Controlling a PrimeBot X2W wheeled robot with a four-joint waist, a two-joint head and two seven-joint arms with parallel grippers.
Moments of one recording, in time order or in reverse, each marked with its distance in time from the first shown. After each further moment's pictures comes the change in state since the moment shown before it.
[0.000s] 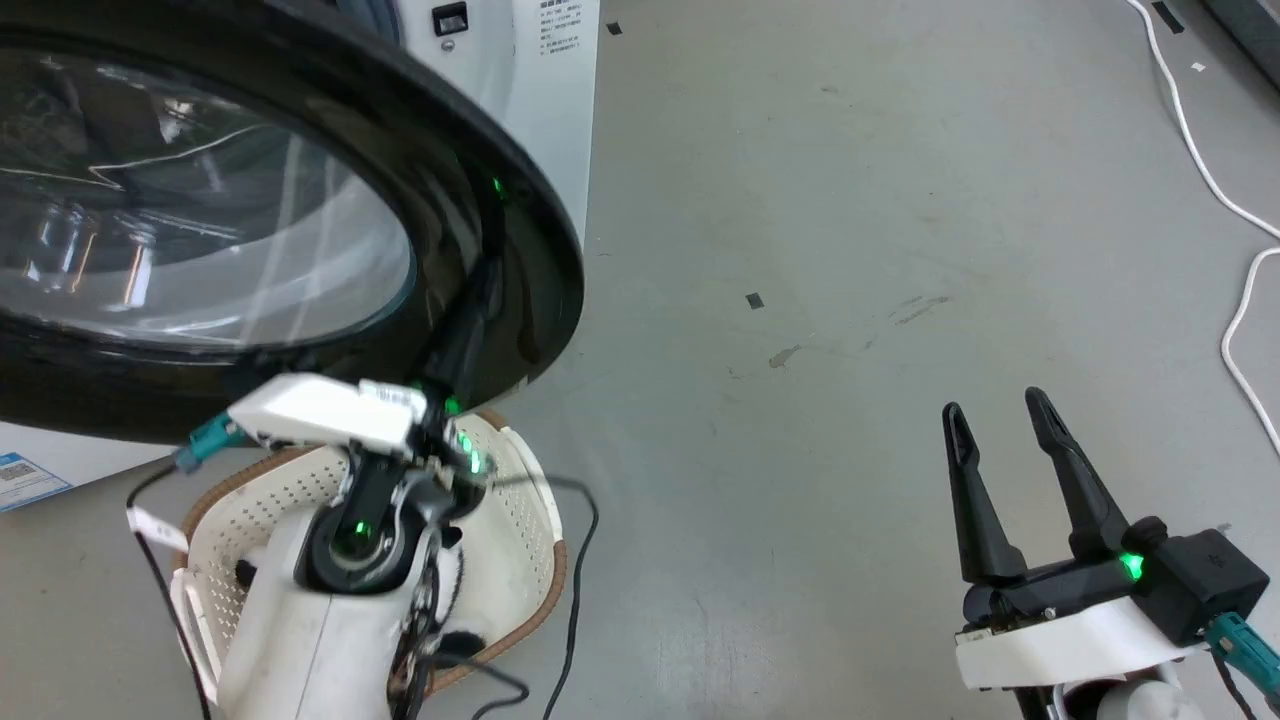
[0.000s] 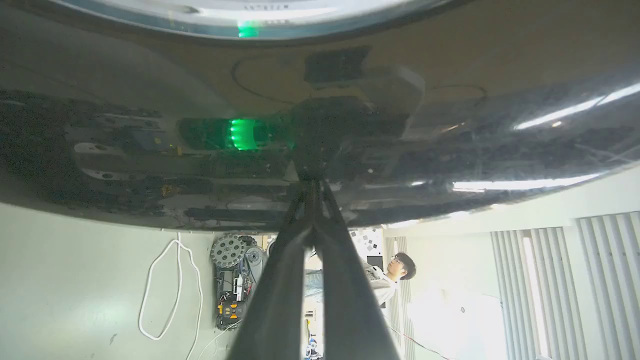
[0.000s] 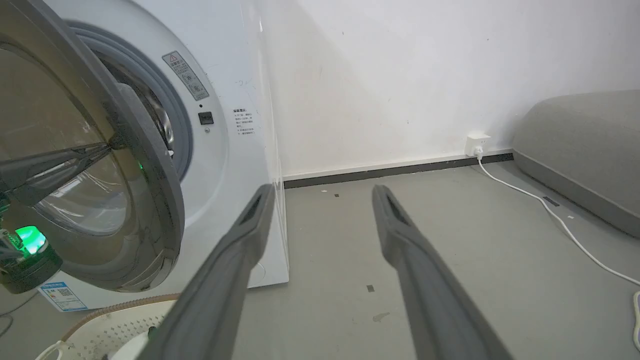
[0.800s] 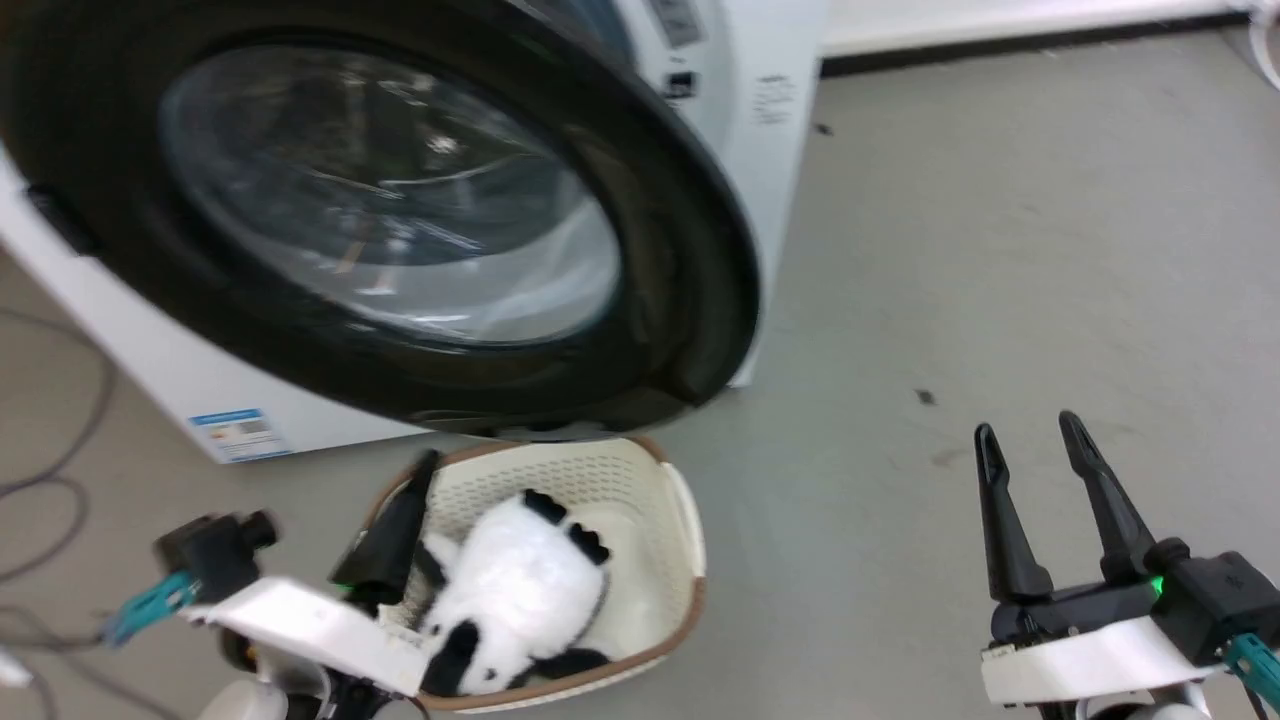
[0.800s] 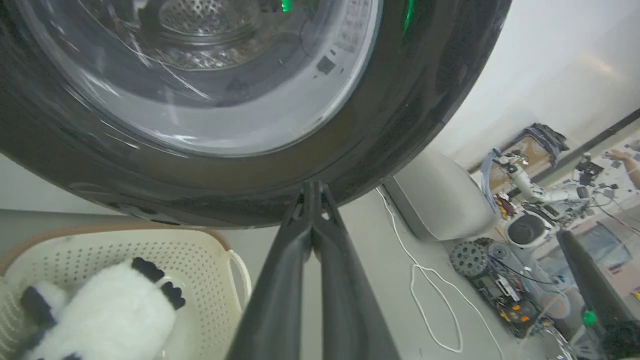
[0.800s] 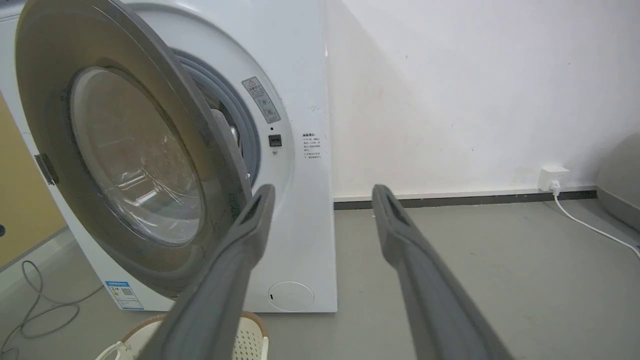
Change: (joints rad) left arm 0.310 0.334 -0.263 -0.227 0.564 -0.003 -0.266; right arm 0.031 0.000 -0.050 -0.001 -0.042 0.000 0.000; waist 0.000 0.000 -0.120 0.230
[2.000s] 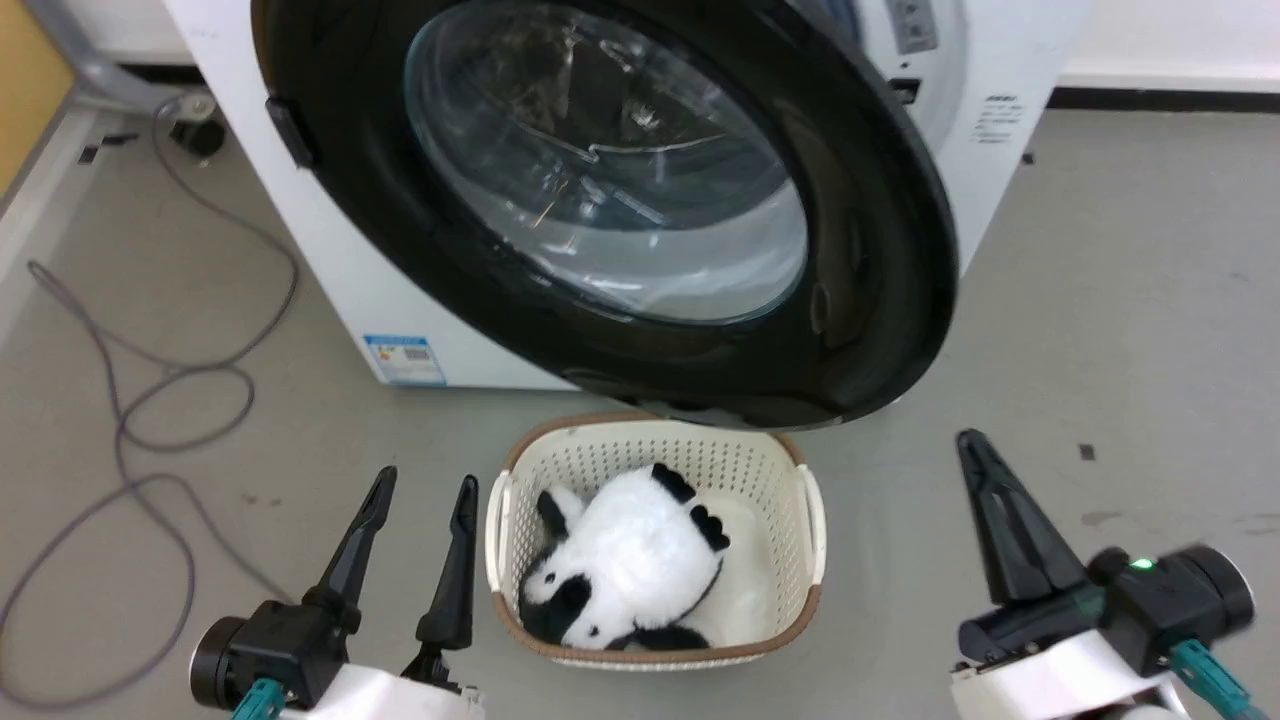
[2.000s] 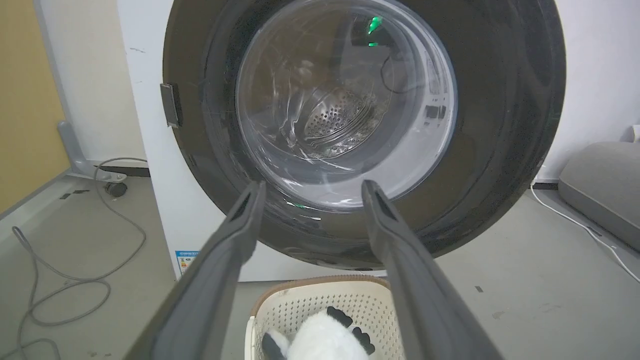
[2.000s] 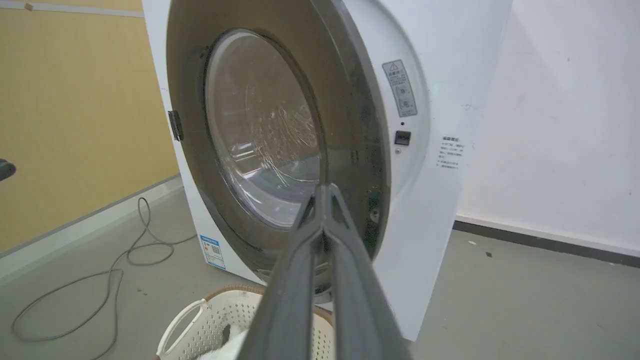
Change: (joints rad) left arm 0.179 -0.309 0.286 -0.115 0.884 0.000 -0.161; right arm 0.011 -0.041 0.077 -0.013 -0.074 0.000 0.000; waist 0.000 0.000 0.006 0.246
